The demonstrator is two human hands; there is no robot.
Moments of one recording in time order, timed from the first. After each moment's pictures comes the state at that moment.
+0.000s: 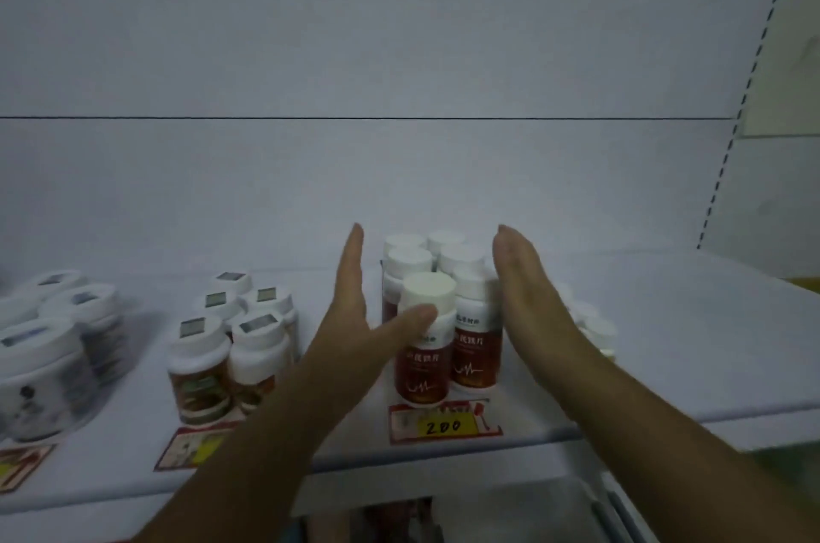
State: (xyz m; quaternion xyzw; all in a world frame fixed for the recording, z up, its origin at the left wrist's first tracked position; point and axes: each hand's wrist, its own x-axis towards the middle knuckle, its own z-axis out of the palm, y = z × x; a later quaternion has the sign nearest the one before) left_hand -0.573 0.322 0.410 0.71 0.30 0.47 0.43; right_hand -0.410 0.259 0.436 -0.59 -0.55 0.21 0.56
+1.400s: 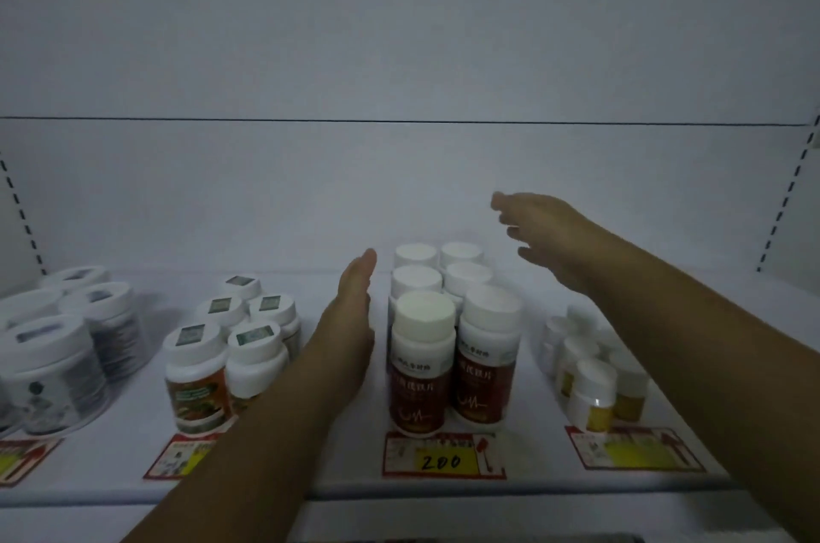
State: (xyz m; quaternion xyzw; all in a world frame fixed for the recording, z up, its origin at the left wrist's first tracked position) left_hand -0.555 0.371 0.406 0.46 0.42 0.50 0.60; right_hand -0.342 0.350 0.491 -0.62 -0.53 0.31 0.48
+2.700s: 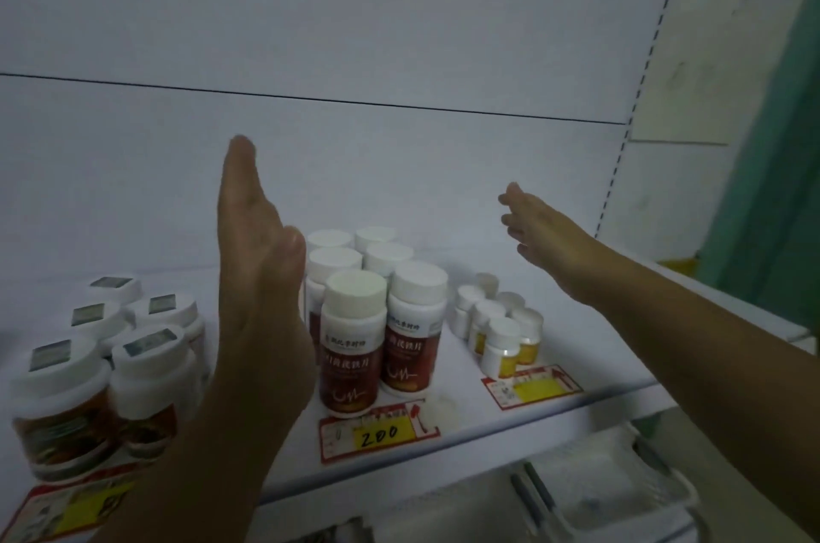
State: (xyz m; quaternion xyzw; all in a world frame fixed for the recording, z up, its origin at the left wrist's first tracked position) left_hand -0.555 0.295 0.459 0.61 0.11 0.67 0.42; right_hand -0.293 0.283 0.469 -0.71 -0.47 0.20 0.48
